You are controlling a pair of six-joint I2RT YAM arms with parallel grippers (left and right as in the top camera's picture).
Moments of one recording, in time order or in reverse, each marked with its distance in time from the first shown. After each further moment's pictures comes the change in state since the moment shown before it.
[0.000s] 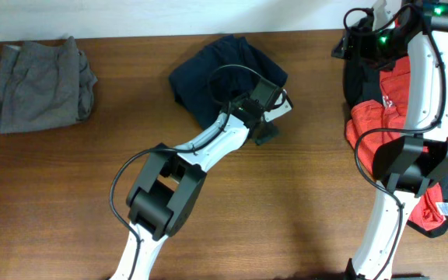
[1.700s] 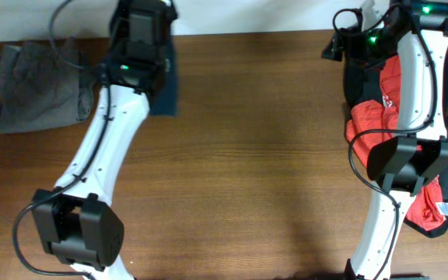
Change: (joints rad) left arm 0.417 -0.404 0.063 0.006 -0.451 -0.085; right arm 0.048 0.000 0.000 -0.007 0.000 0.000
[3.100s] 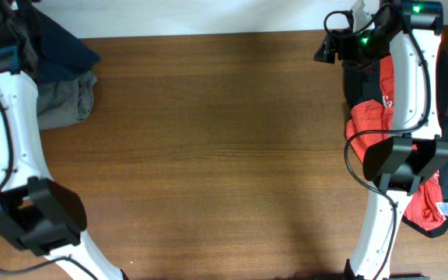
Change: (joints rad) left arm 0.532 0.127 0.282 -0.026 0.449 -0.308; right arm 0.029 0.000 0.000 -0.024 0.000 0.000
